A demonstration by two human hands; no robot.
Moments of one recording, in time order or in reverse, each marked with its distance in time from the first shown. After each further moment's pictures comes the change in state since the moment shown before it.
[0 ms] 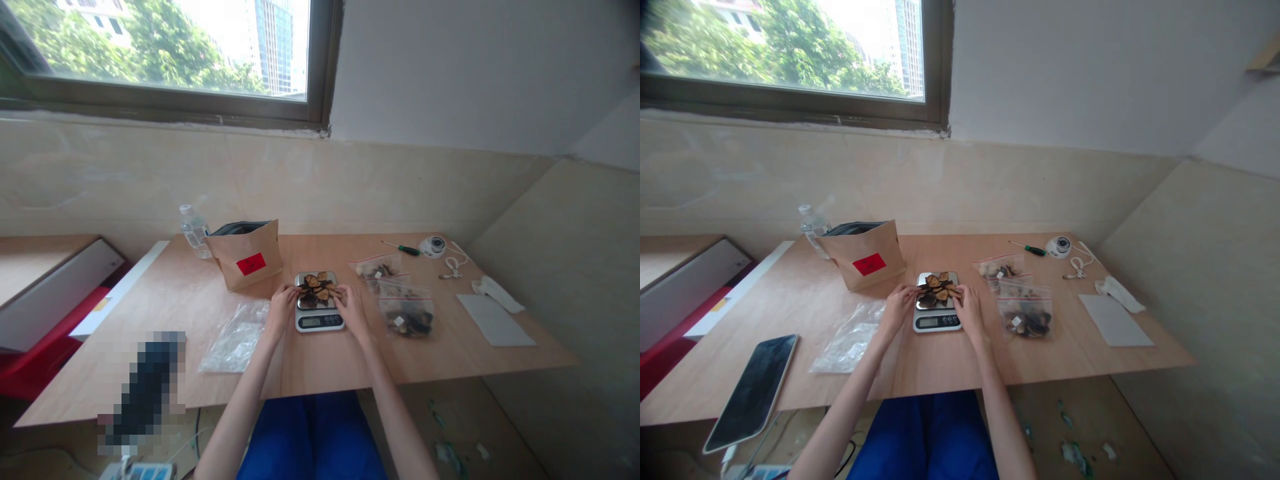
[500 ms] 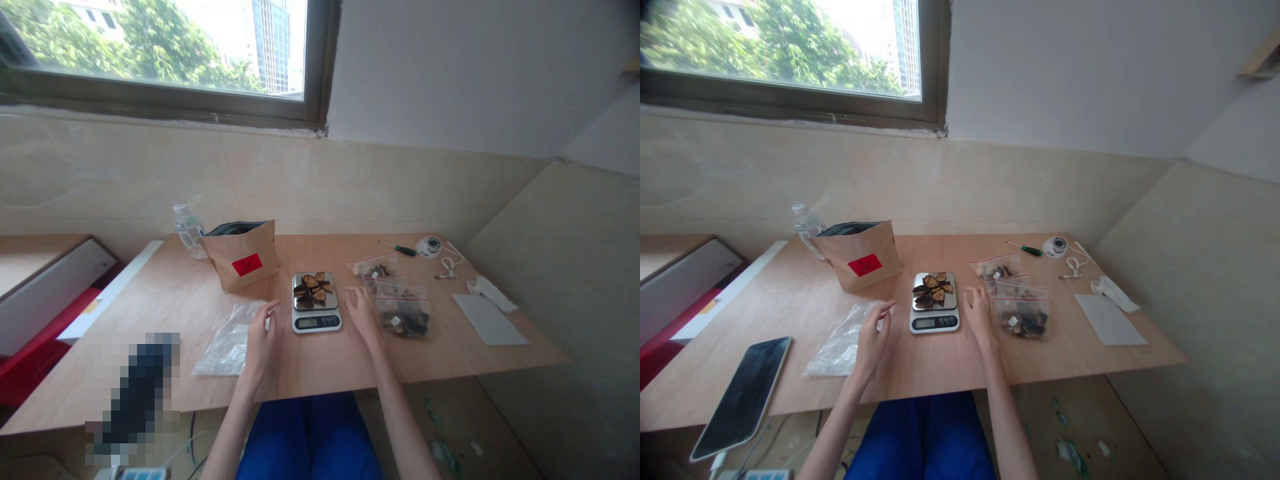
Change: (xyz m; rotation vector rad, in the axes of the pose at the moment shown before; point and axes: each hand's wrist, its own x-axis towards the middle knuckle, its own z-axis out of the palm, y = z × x) left_hand -0.060 0.017 -0.028 -0.017 0.173 -0.129; right_hand -0.001 0.007 -0.027 -0.072 0.046 0.095
